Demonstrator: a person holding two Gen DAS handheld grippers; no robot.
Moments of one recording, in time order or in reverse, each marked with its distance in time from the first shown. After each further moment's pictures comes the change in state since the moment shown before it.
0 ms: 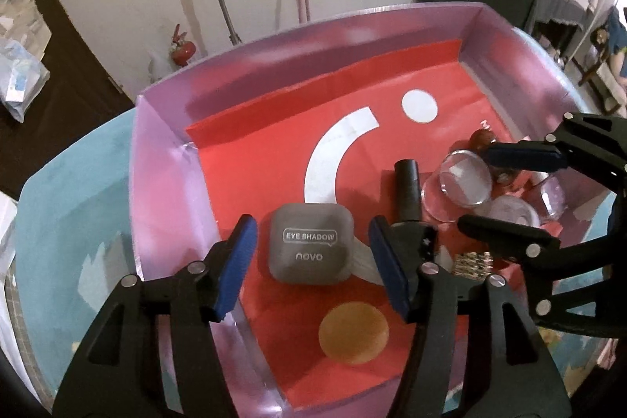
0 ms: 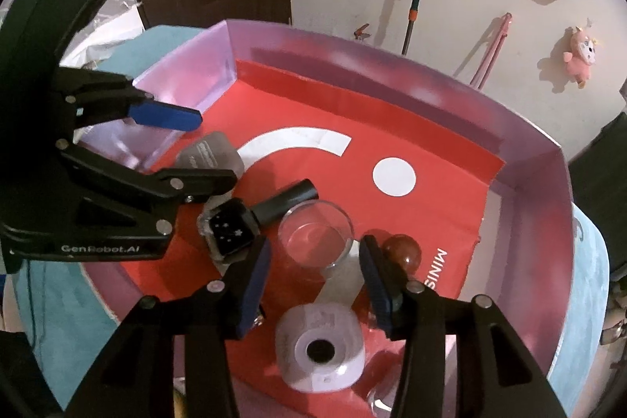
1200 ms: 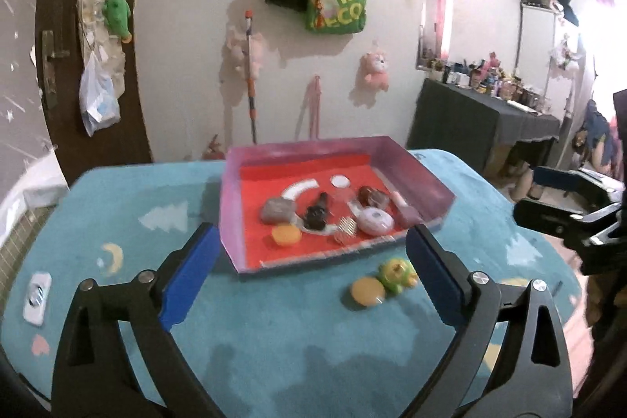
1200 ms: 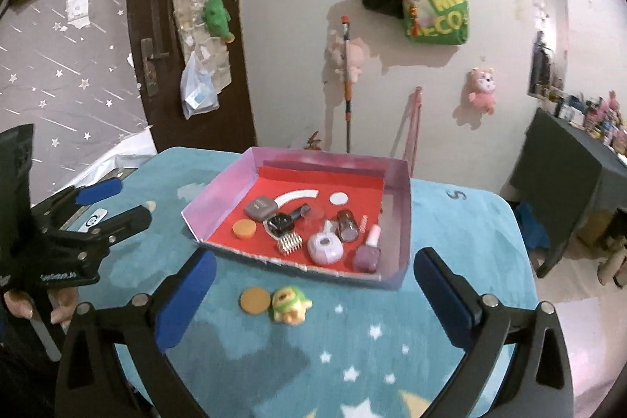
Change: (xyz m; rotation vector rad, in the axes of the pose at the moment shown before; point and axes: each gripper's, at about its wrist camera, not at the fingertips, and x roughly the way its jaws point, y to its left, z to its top) left arm -0.197 -0.062 -0.186 -0.152 -0.591 0.006; right arm -0.222 0.050 -0.148 0.205 -0.457 -0.130
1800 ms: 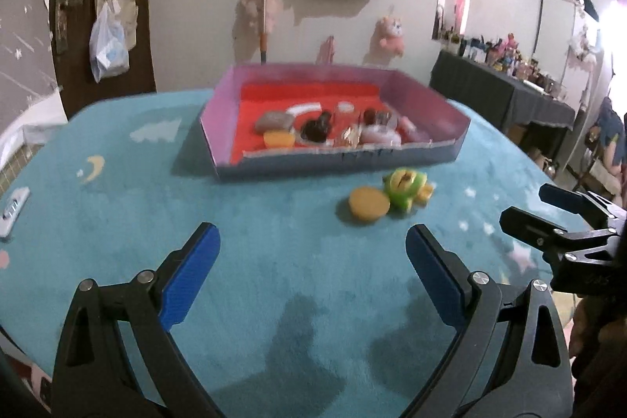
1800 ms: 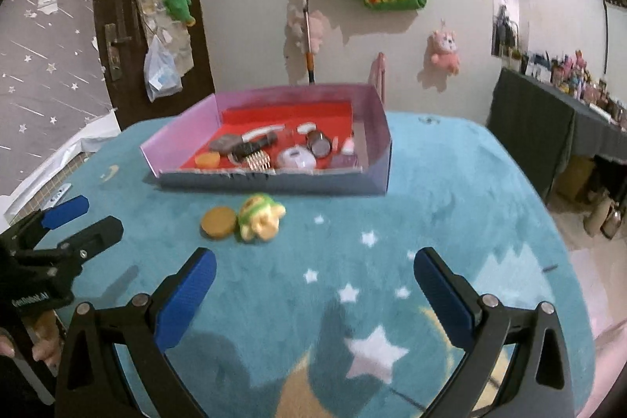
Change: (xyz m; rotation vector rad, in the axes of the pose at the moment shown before) left arm 0.033 -0.016 -0.091 -0.064 0.110 0.053; right arm 0.033 -0.005 -0.104 0.096 0.056 -0.110
